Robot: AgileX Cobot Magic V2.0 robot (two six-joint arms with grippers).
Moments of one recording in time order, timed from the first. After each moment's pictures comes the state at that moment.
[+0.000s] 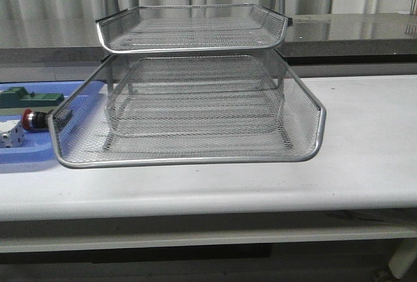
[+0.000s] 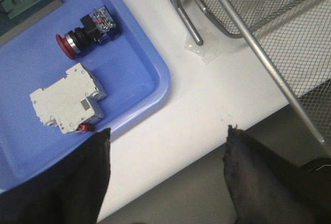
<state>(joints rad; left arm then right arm) -0.07 1.34 -1.12 -0.19 0.84 0.53 0.17 0.62 -0.79 -0.15 1.07 0.23</state>
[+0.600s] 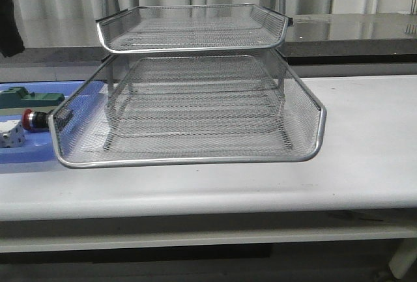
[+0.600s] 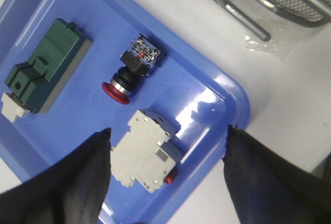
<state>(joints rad) -0.08 1.77 -1.55 -0.04 0.93 0.79 0.17 0.62 -0.79 -0.16 1.07 0.23</state>
